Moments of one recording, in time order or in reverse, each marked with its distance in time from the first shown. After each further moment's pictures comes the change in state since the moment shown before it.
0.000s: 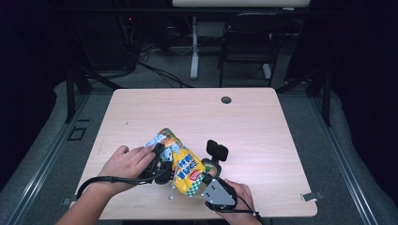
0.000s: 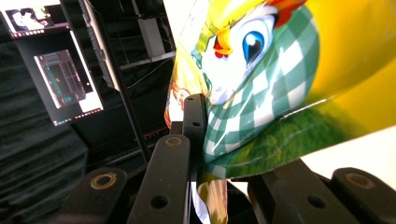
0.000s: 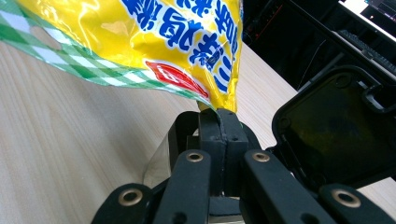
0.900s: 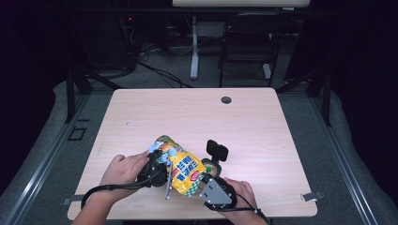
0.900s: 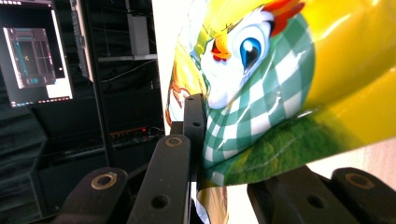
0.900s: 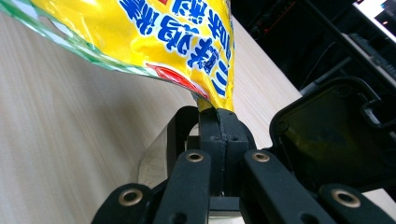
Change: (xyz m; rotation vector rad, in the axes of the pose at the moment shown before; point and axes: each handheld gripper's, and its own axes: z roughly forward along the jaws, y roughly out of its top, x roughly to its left) left arm -0.025 -0.009 0.013 -0.063 -0.042 -0.206; right arm -0.004 0.008 -0.003 0.059 0.030 -0.092
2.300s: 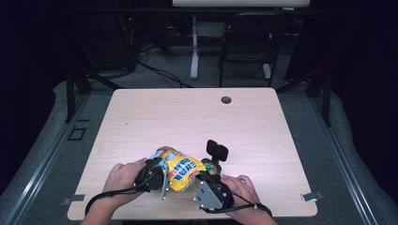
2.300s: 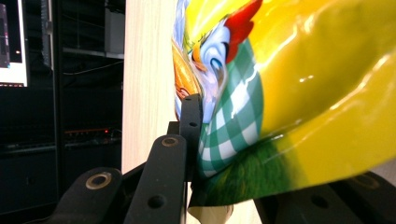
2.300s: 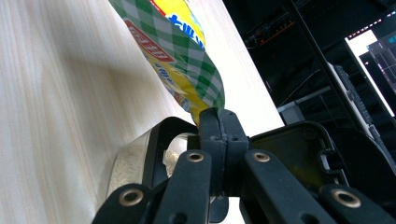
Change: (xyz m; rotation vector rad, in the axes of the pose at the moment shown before) left arm -0.025 -0.013 0.016 -0.060 -0.078 -0.156; right arm -0.003 0.023 -0.008 0.018 -0.023 -0.223
